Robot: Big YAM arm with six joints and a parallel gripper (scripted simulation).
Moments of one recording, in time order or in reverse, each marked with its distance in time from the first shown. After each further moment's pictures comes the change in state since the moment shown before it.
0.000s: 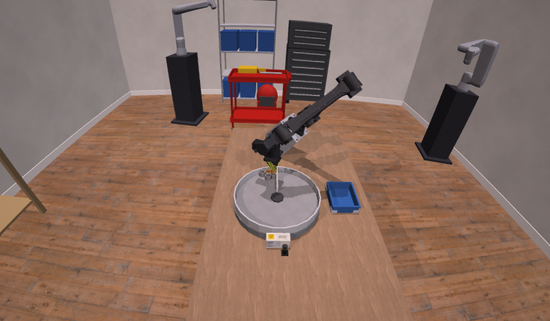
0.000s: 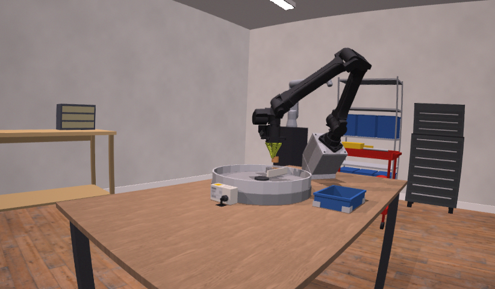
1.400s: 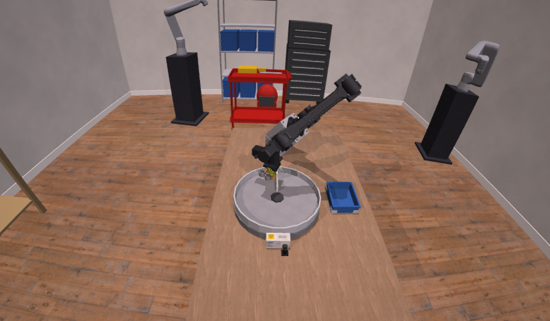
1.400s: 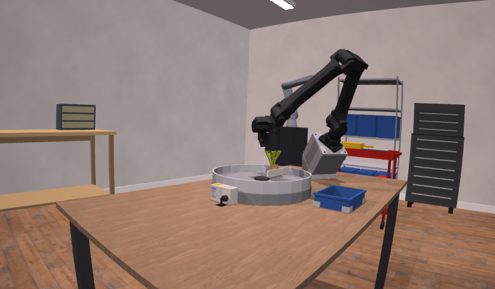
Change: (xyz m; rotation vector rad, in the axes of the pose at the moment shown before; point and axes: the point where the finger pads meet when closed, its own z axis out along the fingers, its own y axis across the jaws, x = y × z) arm 0.000 0.003 0.035 -0.005 -0.002 0.005
